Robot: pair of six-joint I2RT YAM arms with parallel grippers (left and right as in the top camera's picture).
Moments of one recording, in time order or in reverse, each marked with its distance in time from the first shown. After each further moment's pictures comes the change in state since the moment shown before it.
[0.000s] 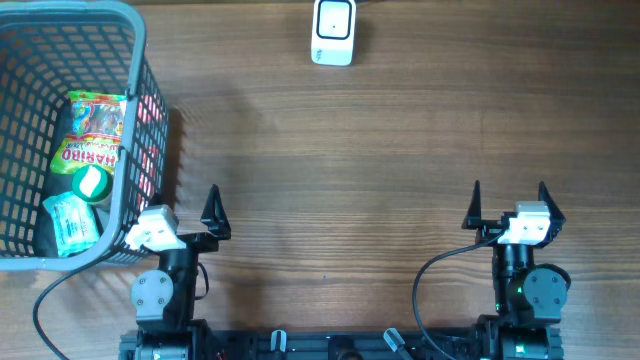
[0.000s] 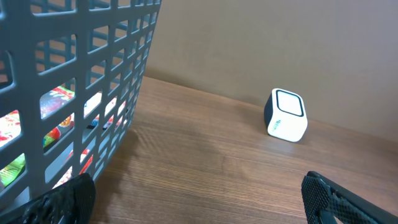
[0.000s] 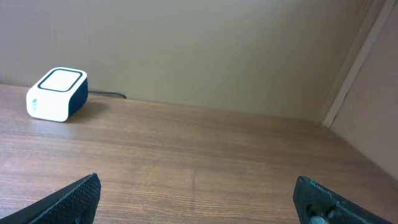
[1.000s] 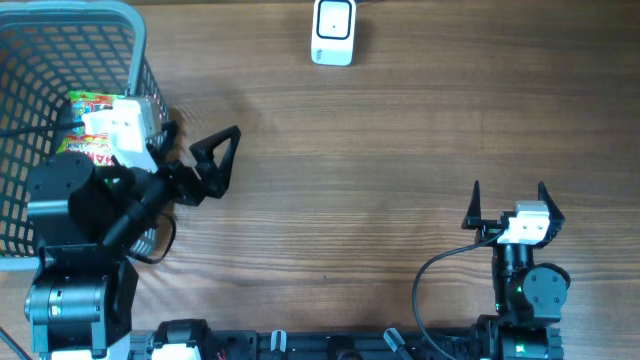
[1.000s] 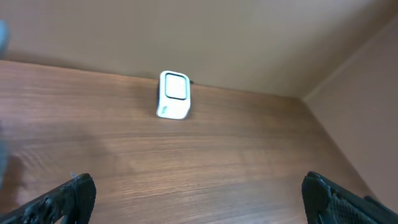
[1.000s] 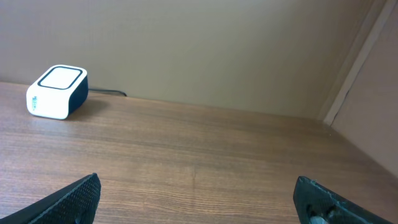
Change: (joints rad) left arm 0.001 0.809 1.104 -0.596 0.454 0.003; right arm 0.000 0.006 0.000 -0.003 0.000 0.000
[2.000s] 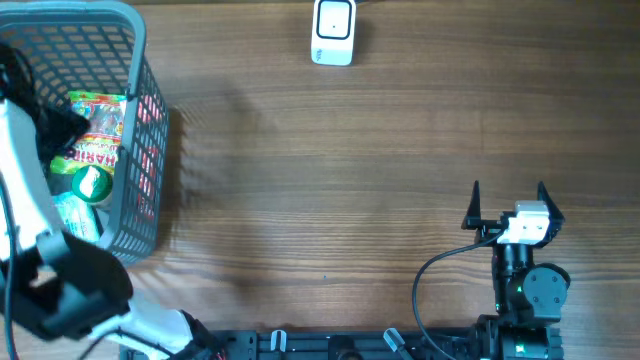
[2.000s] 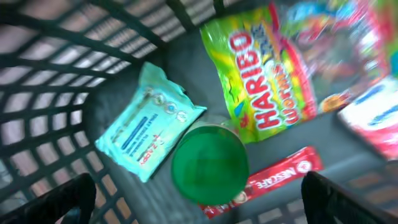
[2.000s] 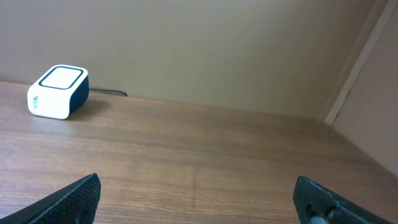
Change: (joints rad) left arm 0.459 0.982 0.612 -0.639 -0.723 -0.244; right arm 0.000 0.000 0.000 0.000 -0.003 0.000
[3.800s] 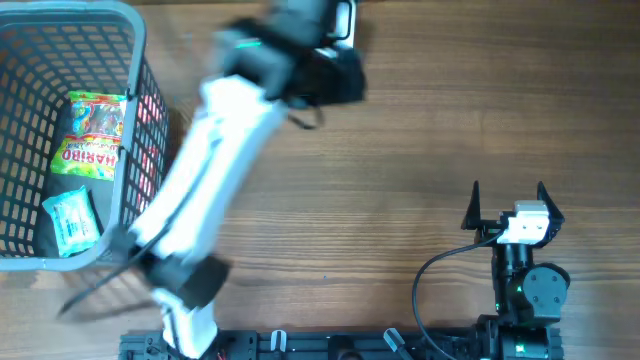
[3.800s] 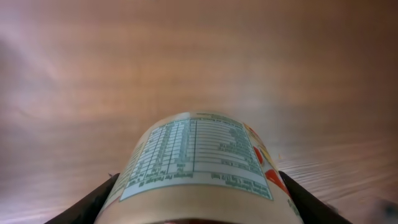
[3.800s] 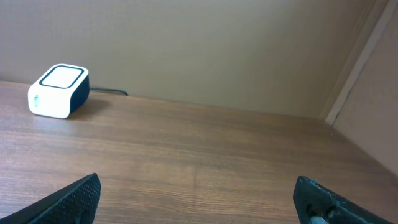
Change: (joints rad) left arm -1.092 0.201 0.490 -0.044 0.343 -0.118; right arm 0.001 0.003 0.000 0.000 0.000 0.000
